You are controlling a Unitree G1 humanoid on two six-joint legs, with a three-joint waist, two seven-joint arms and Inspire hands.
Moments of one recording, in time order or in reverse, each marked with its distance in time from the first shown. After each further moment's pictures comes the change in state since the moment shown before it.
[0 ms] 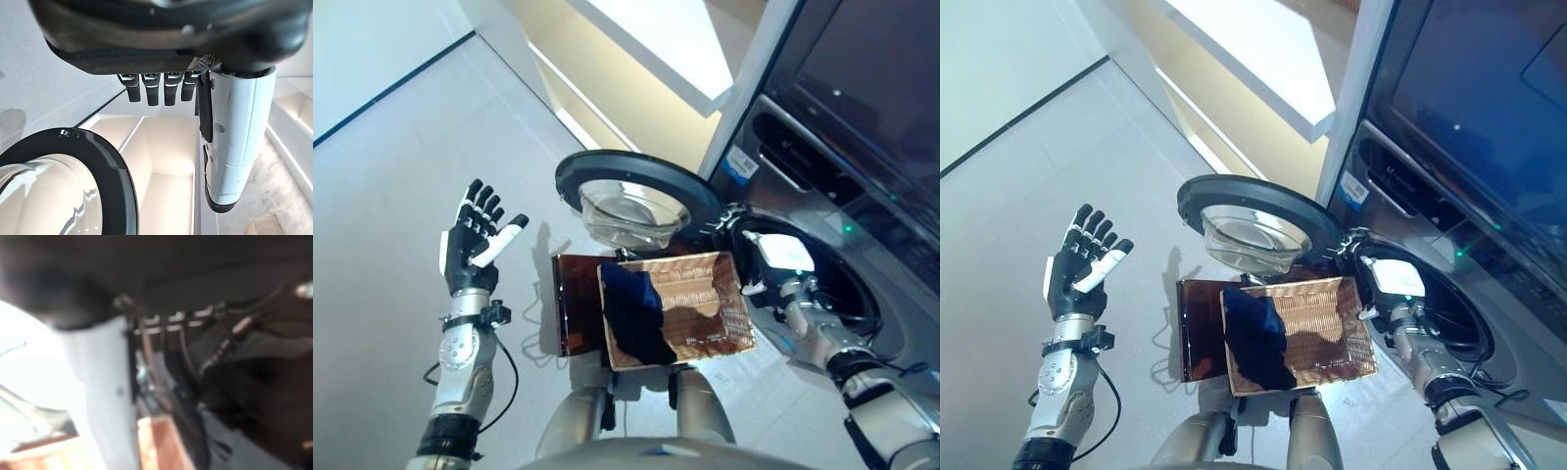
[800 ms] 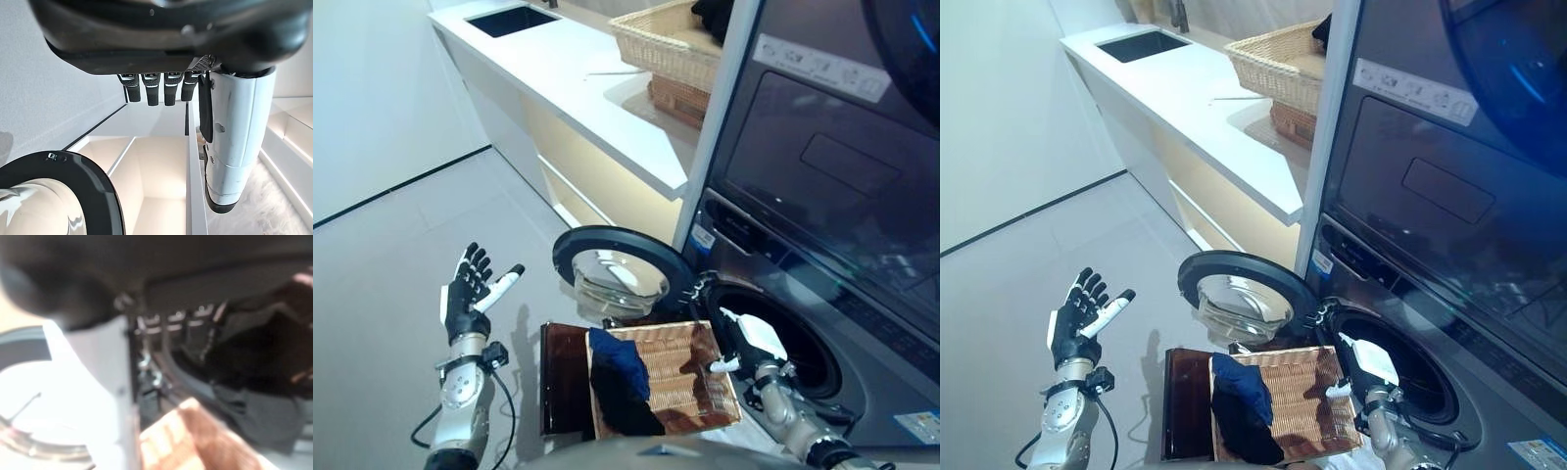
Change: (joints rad) left arm 0.125 -0.036 0.004 0.158 0.119 0.013 0.115; right arm 0.367 0.180 -0.054 -0.066 0.171 -0.043 0.024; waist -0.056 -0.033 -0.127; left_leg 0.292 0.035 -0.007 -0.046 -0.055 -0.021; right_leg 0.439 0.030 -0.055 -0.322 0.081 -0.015
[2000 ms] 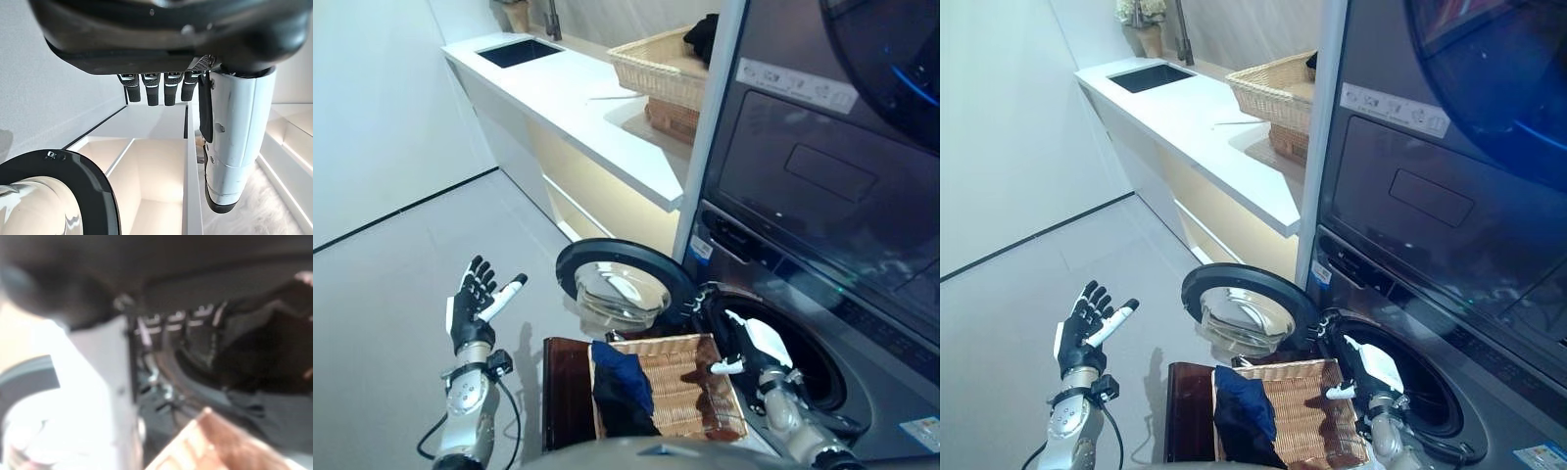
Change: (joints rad) left arm 0.005 -0.024 0.001 0.035 -0.003 0.020 -0.007; right arm 0.052 0.002 -0.037 -0.092 0.067 0.000 0.002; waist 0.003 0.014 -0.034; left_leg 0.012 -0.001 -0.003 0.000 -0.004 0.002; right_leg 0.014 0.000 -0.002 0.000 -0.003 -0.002
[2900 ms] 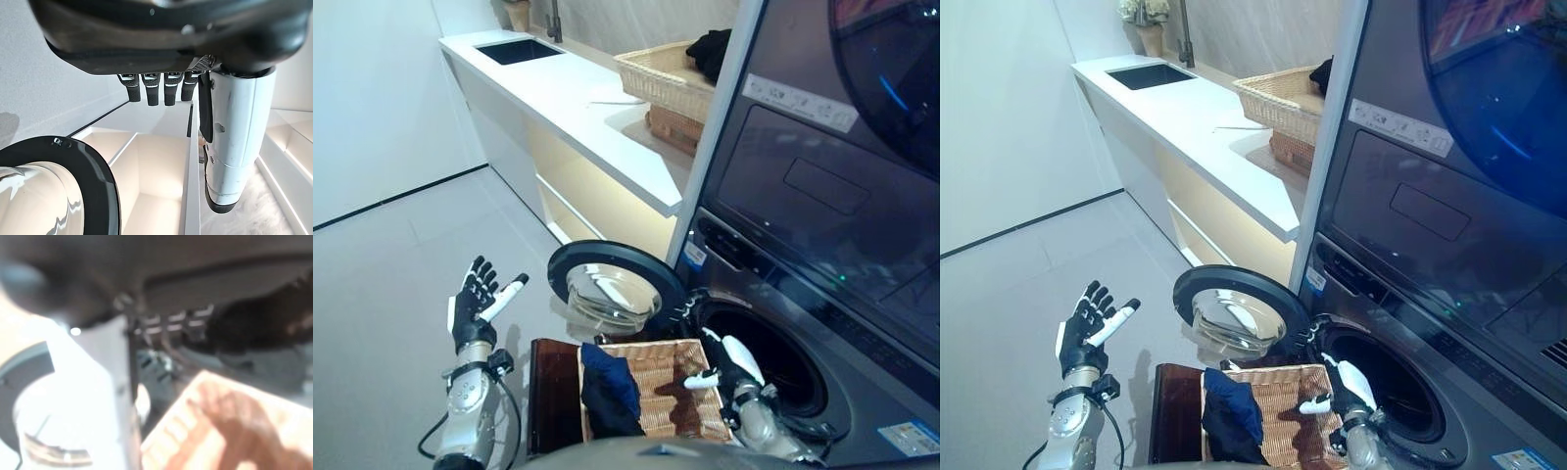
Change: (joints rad) left arm -0.002 -0.001 0.004 -0.004 -0.003 0.017 0.012; right arm 0.008 0.163 0.011 0.104 0.164 -0.022 0.074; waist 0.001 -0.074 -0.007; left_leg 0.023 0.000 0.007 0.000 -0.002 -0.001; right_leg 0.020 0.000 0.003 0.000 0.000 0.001
